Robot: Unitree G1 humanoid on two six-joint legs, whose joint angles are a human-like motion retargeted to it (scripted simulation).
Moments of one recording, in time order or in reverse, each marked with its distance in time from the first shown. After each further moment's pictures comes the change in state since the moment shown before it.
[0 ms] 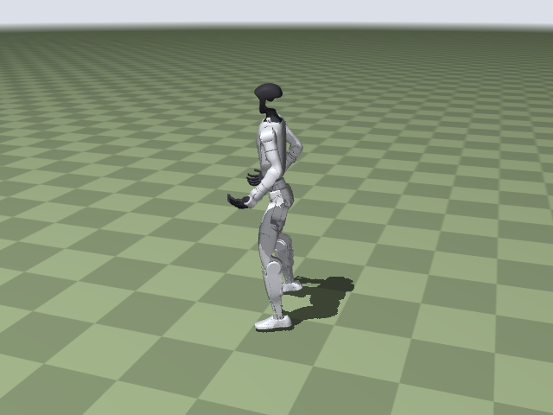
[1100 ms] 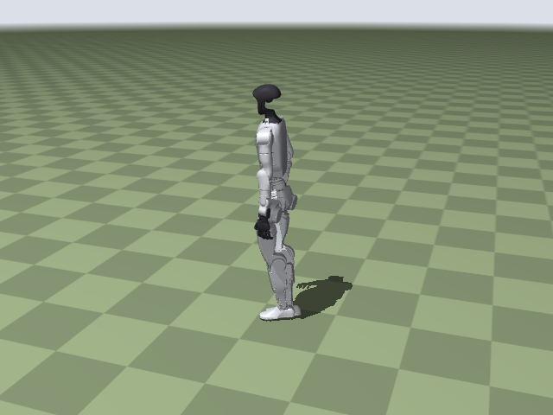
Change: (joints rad) left arm -0.235 -0.251 0.003 0.966 0.950 -0.098 0.742; right arm -0.390 0.009 0.122 0.850 -1.067 0.083 -0.327; waist 0.193 -0.024 0.109; left_leg 0.227 -0.130 0.283 -0.192 -0.016 0.076; right_leg 0.144 0.576 0.405 -0.057 -0.438 -0.053
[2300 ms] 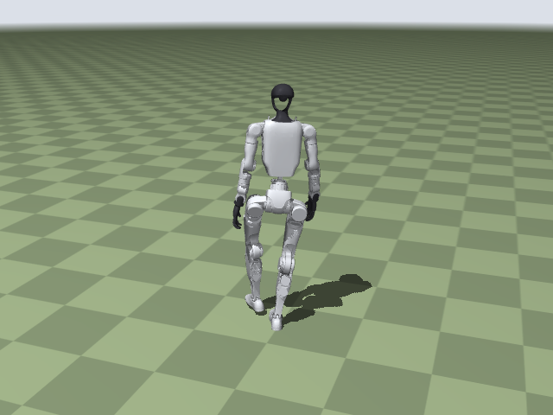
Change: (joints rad) left arm 0.040 0.010 0.104 -0.069 0.008 0.031 0.162; right arm -0.265 -0.035 -0.159 0.209 -0.245 0.003 0.110; waist -0.085 0.031 -0.064; left_leg -0.447 0.097 -0.122 0.290 0.100 -0.136; right_leg -0.053 -0.060 -0.119 -0.032 -0.126 -0.308
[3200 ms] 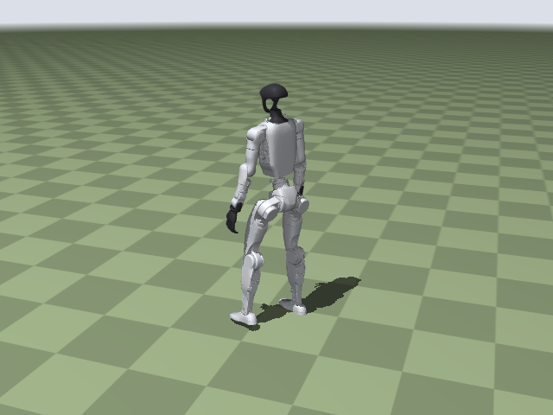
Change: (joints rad) left arm -0.127 0.105 0.093 0.000 0.022 -0.011 -0.111; right arm 0.097 0.110 -0.135 0.041 -0.065 0.097 -0.074; waist -0.104 -0.016 -0.151; left_leg 0.007 0.043 -0.444 -0.094 0.130 -0.023; right_leg -0.171 -0.157 0.000 0.019 0.095 0.193
